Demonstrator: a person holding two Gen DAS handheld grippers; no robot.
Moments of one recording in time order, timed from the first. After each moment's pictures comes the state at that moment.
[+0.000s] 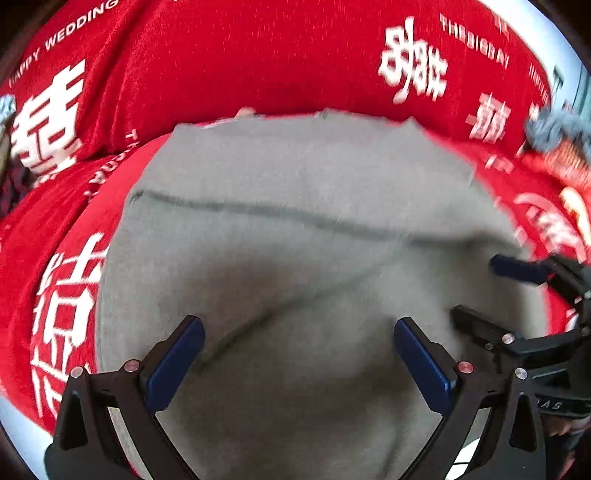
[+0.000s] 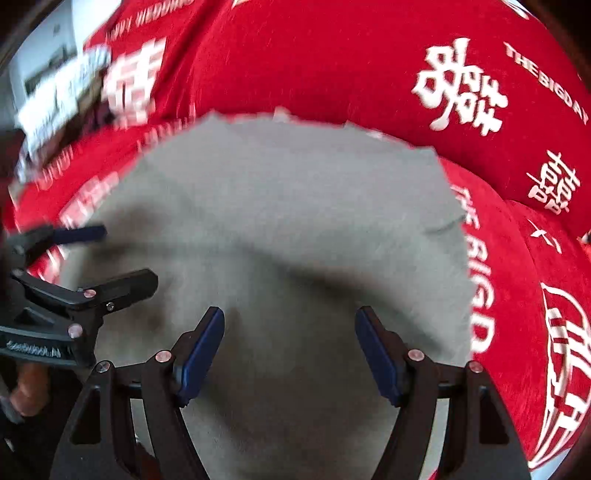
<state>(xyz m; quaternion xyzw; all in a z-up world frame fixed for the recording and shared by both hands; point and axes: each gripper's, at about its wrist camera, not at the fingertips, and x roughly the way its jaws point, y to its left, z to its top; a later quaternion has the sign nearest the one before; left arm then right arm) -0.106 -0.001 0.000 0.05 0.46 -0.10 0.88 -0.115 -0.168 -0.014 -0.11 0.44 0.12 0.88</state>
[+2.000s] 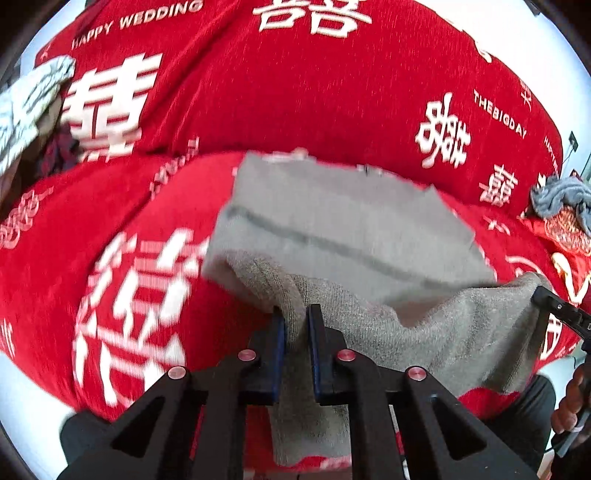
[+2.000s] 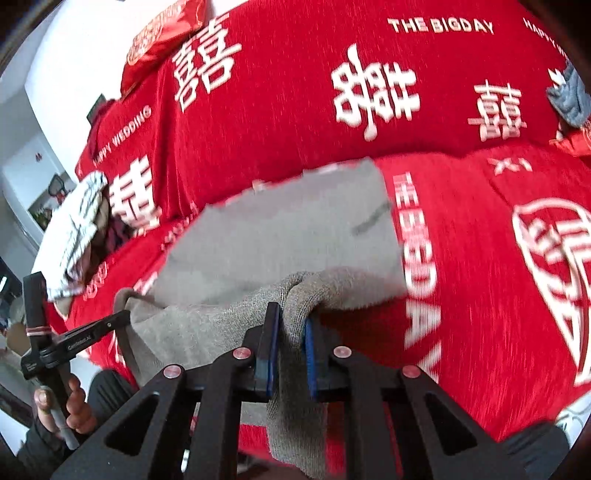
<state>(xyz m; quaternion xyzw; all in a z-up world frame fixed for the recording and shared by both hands) -0.127 0.077 0.068 -0.06 0.41 -0.08 0.91 -0.160 -0.256 0.067 0.14 0.34 0.12 0.92</state>
